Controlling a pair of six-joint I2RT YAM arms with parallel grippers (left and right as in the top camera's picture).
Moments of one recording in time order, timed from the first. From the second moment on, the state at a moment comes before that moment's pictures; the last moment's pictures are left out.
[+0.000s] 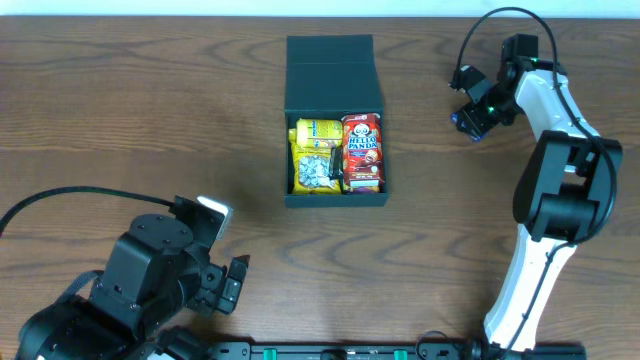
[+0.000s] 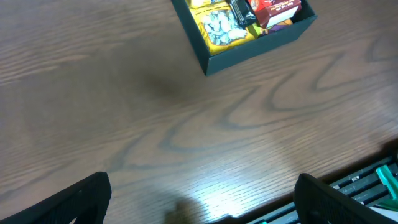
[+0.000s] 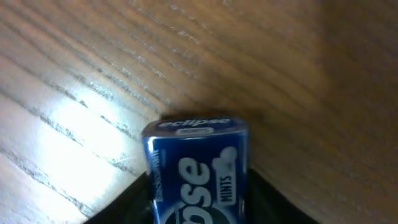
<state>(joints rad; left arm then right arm) -0.54 0.78 1.24 -1.39 -0.03 -0.12 -0.14 2.34 1.84 -0.88 -0.18 -0.73</state>
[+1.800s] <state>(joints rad) -0.54 0.78 1.24 -1.39 -0.03 -0.12 0.70 2.11 1.86 -1.07 0.12 0.72</state>
